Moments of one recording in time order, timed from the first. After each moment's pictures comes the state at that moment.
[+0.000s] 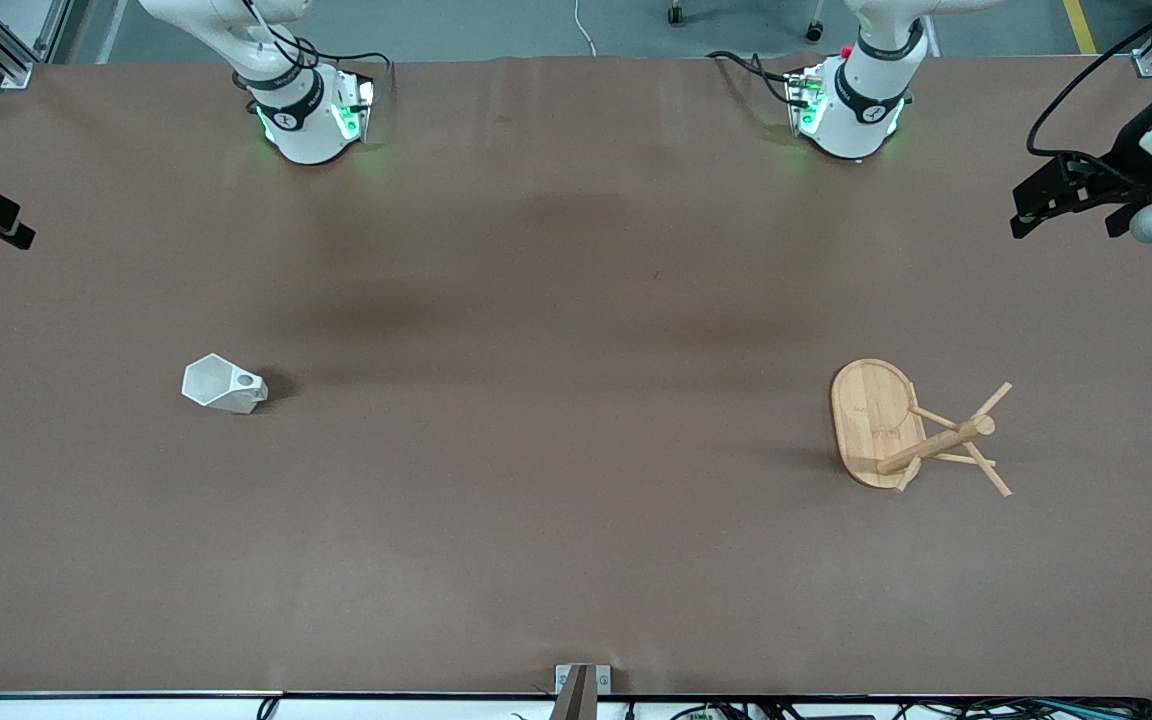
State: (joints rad) left arm 0.04 -0.05 -0.14 -1.54 0.00 1.49 -0.09; right arm 0.00 -0.02 -0.10 -1.48 -0.01 1.43 0.04
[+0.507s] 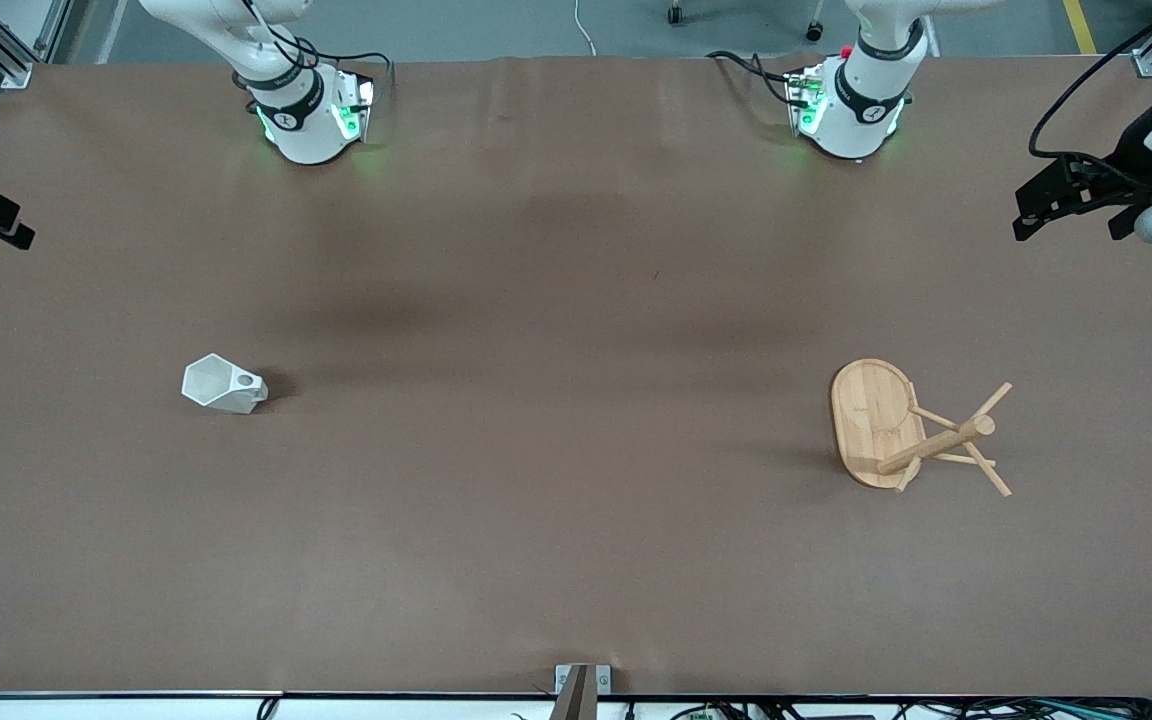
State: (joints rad) left arm 0.05 -0.05 -0.14 -1.54 0.00 1.50 -0.08; right arm 0.00 -0.02 -0.10 -1.48 -0.01 1.43 0.03
